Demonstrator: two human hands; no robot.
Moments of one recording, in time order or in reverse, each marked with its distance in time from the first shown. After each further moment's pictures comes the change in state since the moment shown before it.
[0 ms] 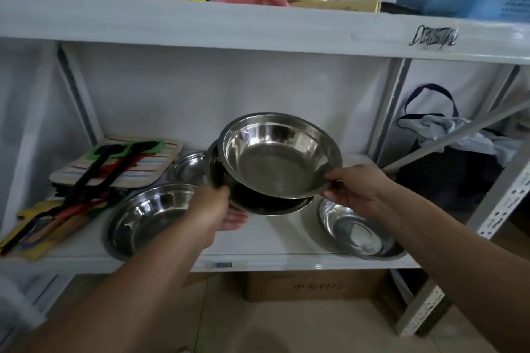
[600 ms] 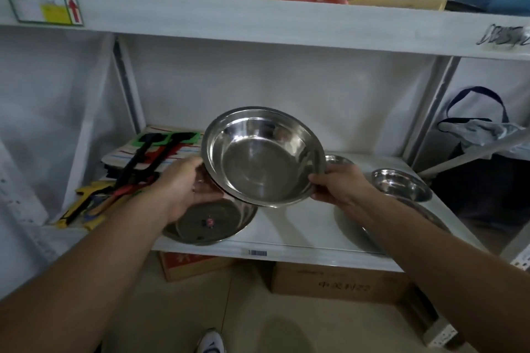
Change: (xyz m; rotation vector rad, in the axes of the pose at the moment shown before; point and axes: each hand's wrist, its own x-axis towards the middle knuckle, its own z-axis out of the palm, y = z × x) left_hand 0.000 0.014 -0.121 -0.186 0.017 0.101; right_hand 0.006 0.035 0.091 -0.215 0.026 -0.136
